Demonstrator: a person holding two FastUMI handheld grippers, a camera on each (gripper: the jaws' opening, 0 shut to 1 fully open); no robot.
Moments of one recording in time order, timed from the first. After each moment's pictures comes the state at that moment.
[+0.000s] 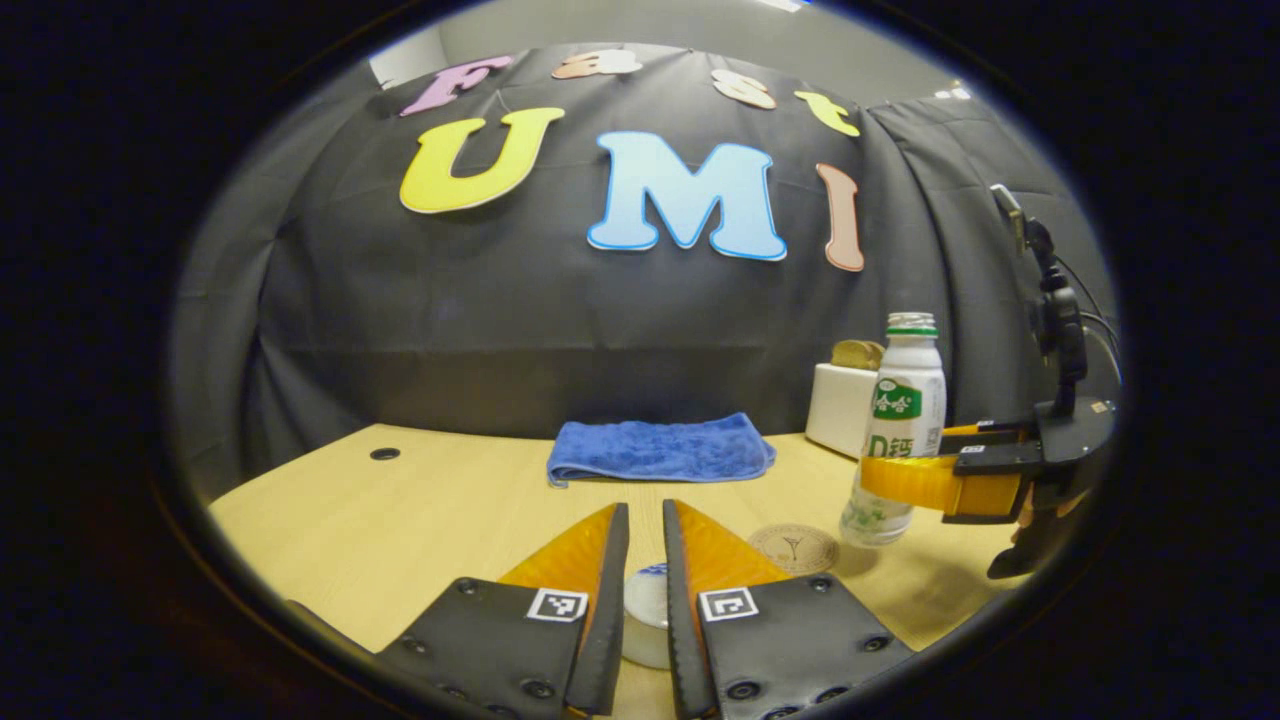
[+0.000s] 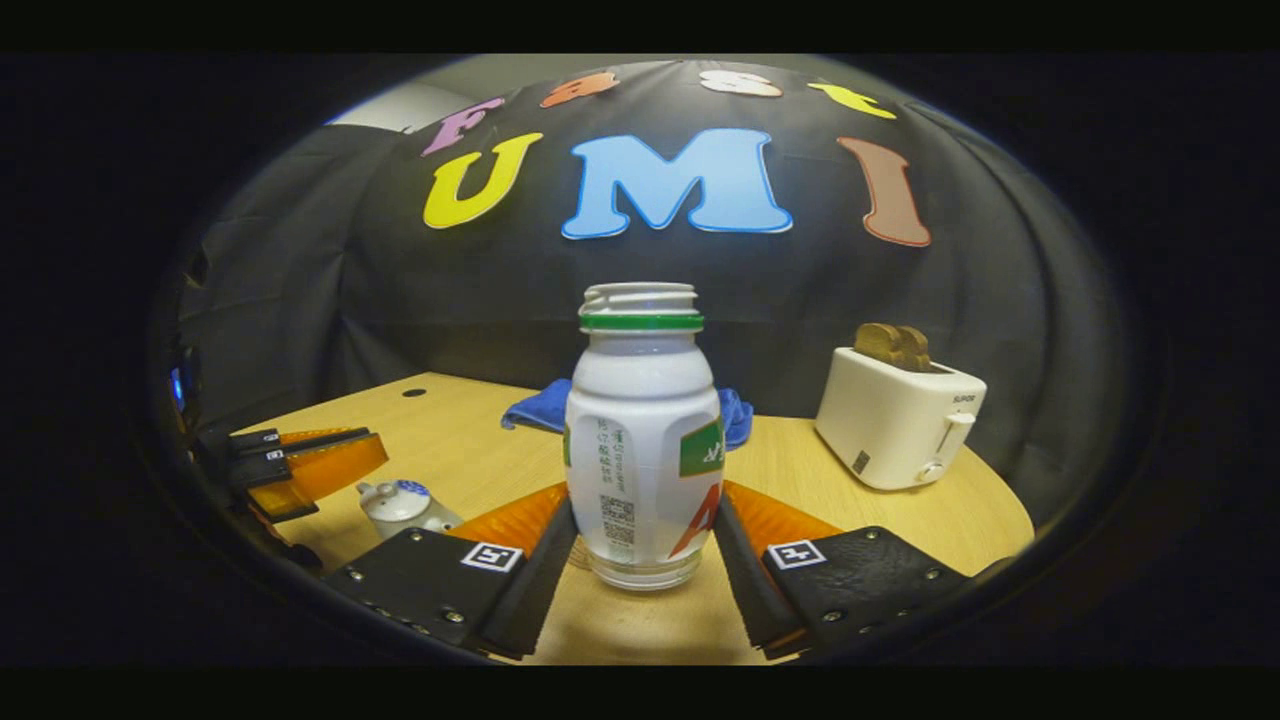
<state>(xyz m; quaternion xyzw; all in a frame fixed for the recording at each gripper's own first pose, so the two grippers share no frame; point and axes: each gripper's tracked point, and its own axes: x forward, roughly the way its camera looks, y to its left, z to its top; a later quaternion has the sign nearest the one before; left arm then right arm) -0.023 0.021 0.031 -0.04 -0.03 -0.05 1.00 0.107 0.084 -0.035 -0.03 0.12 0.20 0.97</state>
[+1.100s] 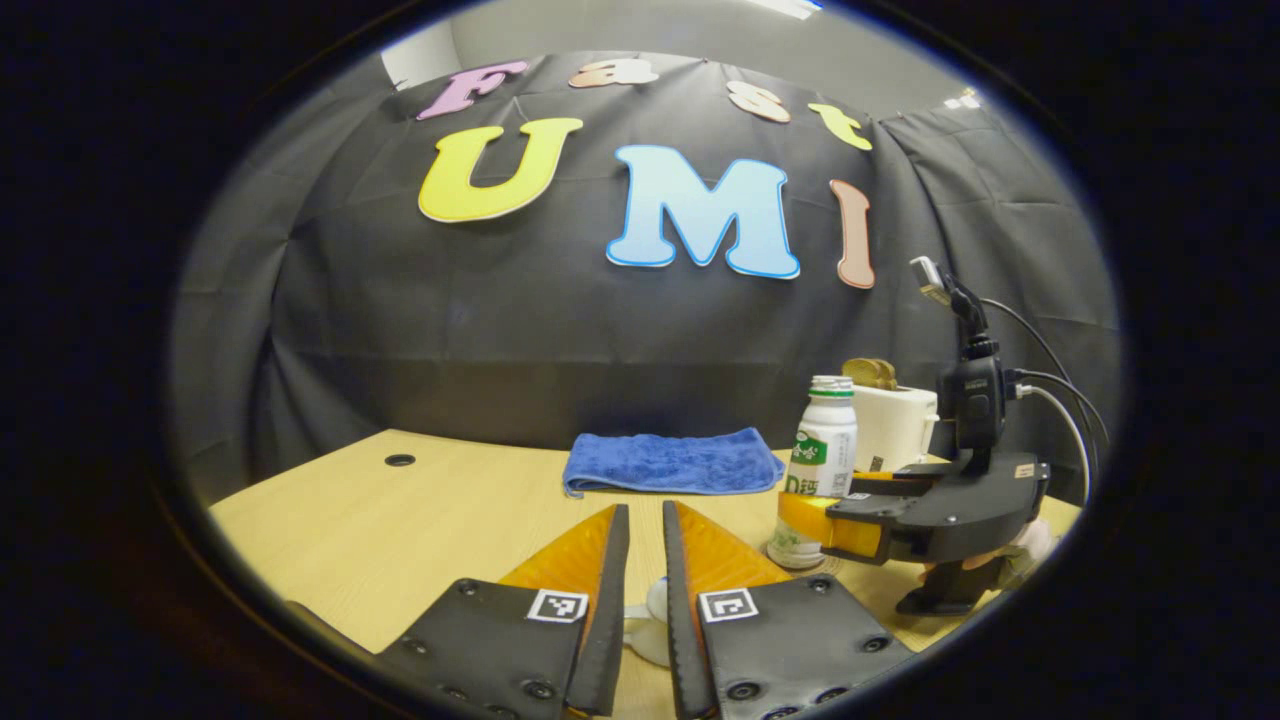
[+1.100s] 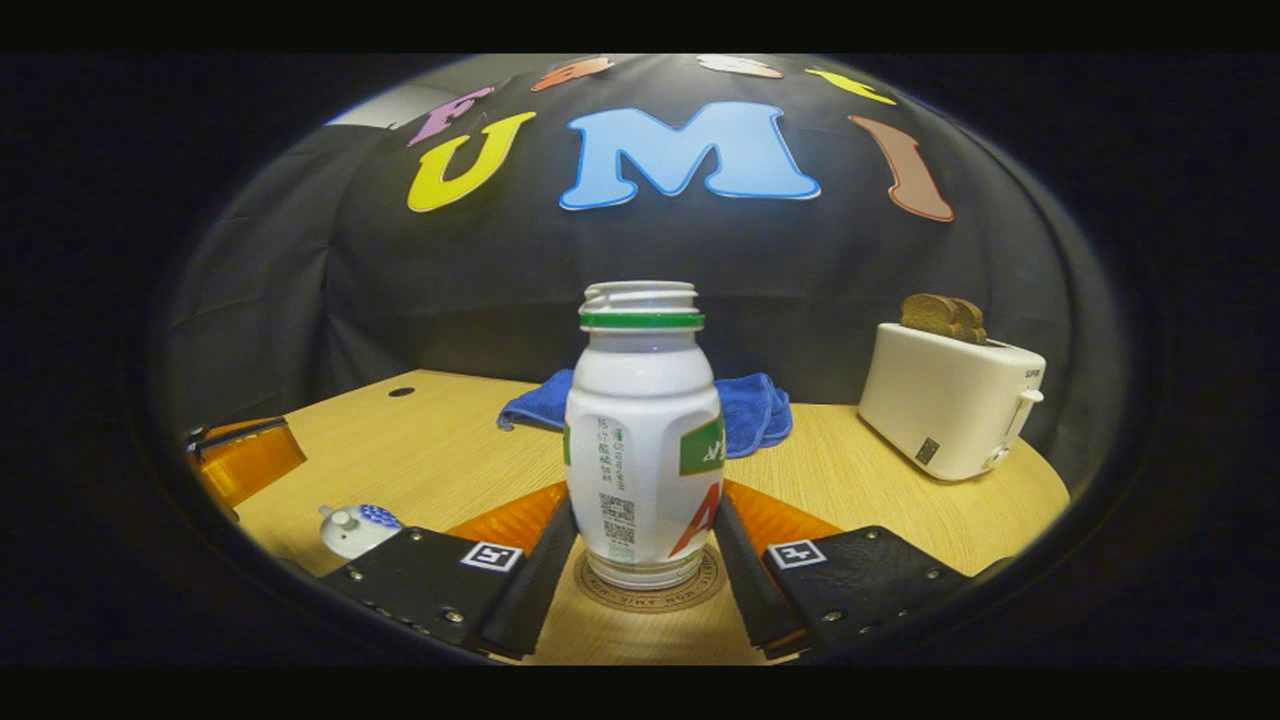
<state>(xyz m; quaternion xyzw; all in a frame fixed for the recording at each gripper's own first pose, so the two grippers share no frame) -0.028 0.031 0.039 -0.05 -0.04 -0.04 1.00 0.150 0.124 -0.068 -0.02 0.13 0.19 0.97</state>
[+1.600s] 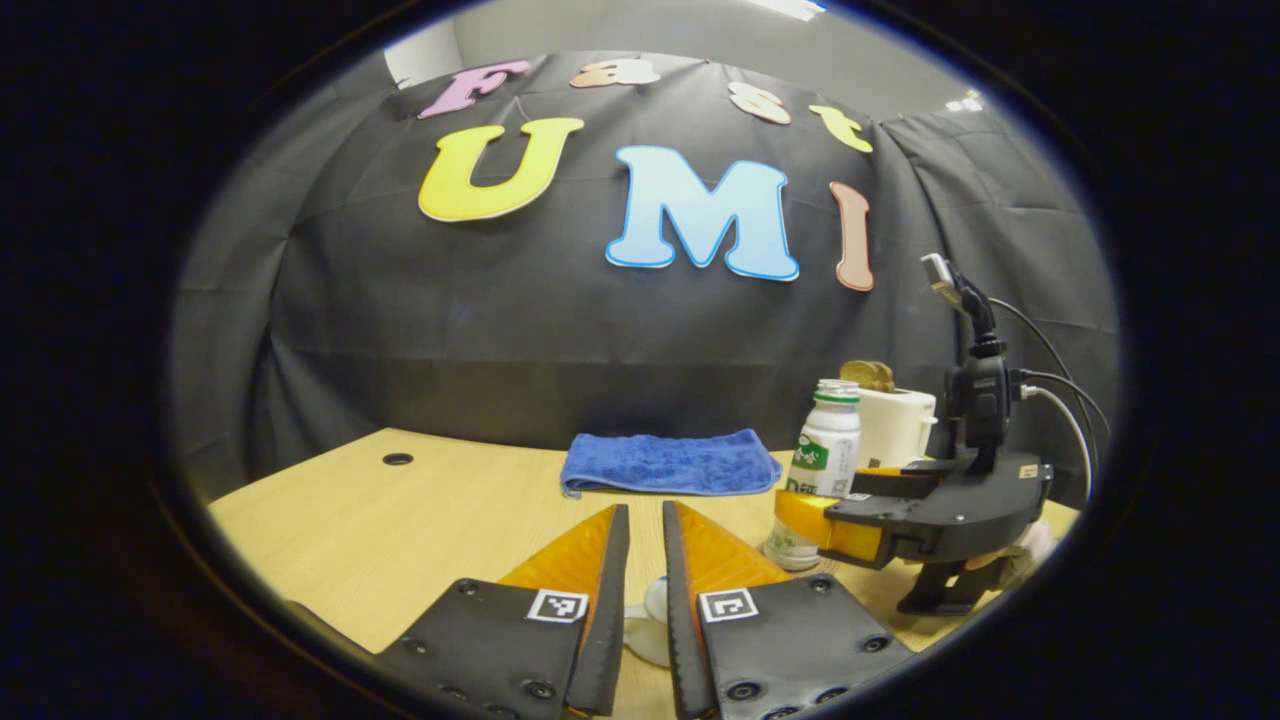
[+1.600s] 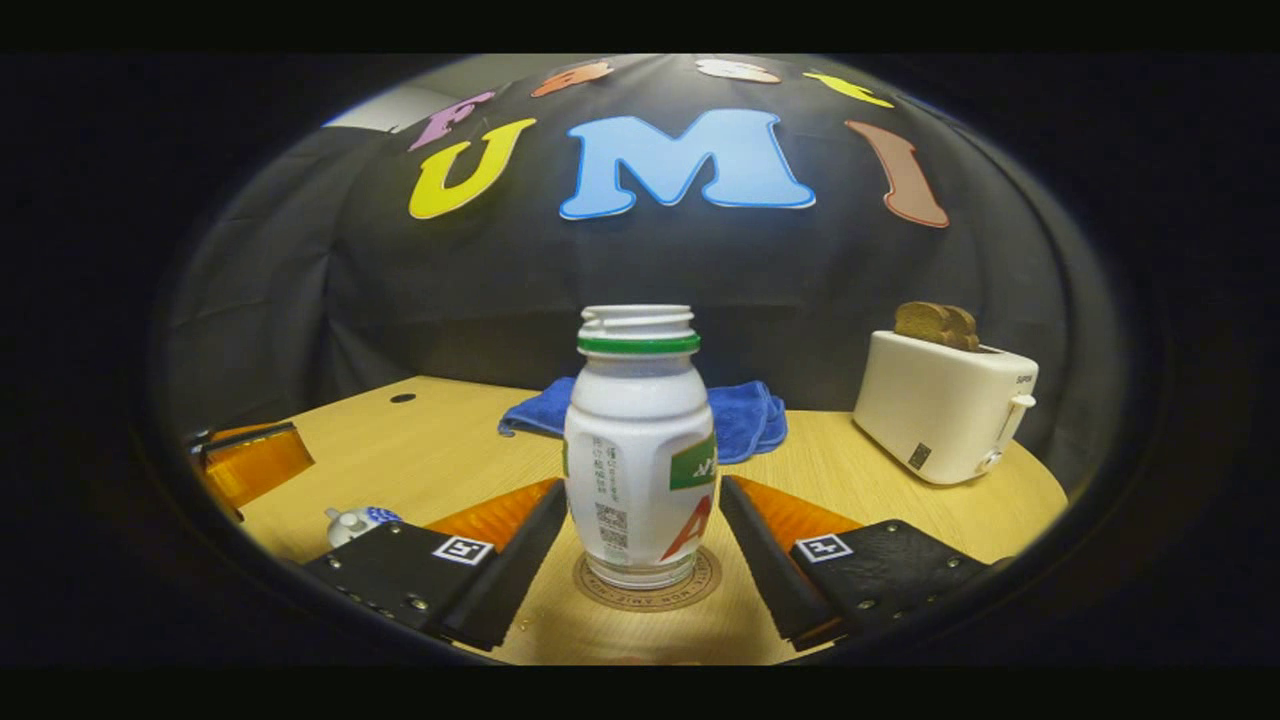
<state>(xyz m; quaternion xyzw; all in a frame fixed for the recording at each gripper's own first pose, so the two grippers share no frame) -0.031 0.029 0.043 -0.05 -0.05 -0.04 1.00 0.142 0.119 -0.057 -0.01 0.12 0.19 0.97</state>
